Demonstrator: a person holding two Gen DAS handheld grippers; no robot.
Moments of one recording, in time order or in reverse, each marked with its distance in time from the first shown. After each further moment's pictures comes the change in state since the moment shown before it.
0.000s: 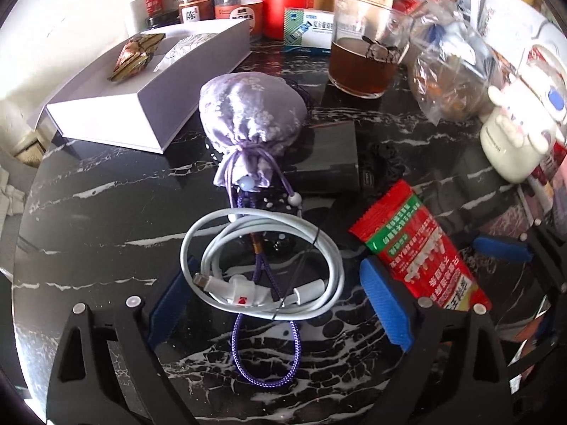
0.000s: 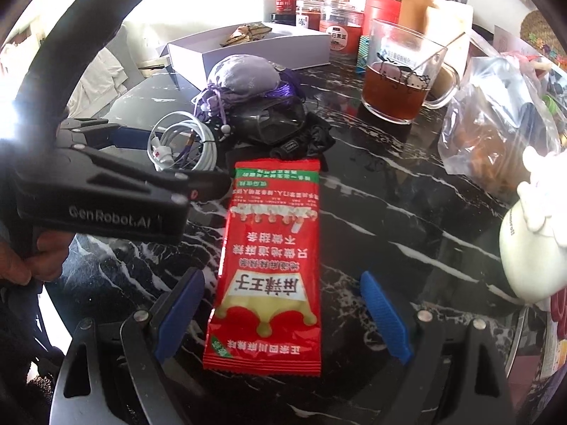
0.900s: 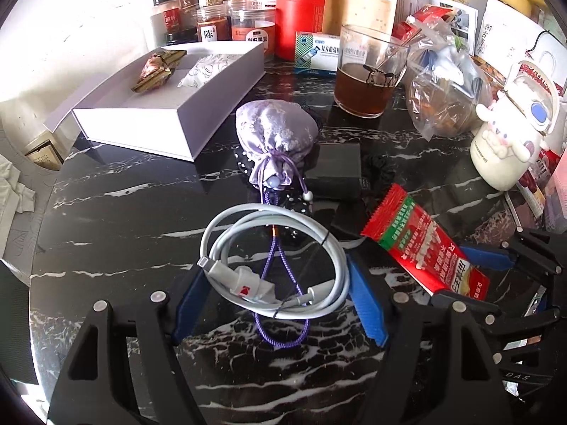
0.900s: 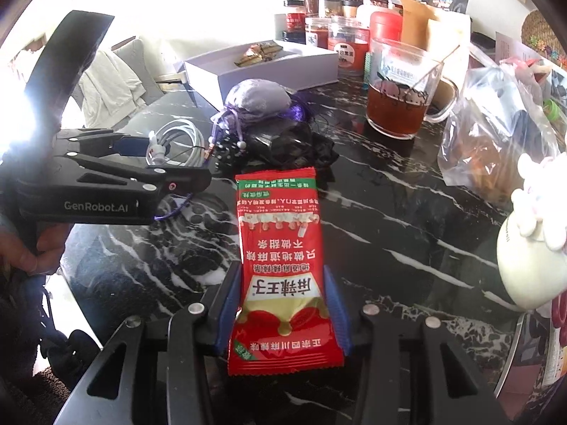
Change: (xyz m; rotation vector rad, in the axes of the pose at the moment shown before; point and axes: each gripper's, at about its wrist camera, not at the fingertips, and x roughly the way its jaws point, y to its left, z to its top) left arm -0.043 0.010 -0.012 -0.035 -0.063 0.011; right arm -0.024 -0.003 -0.002 -0.024 -0.069 0.087
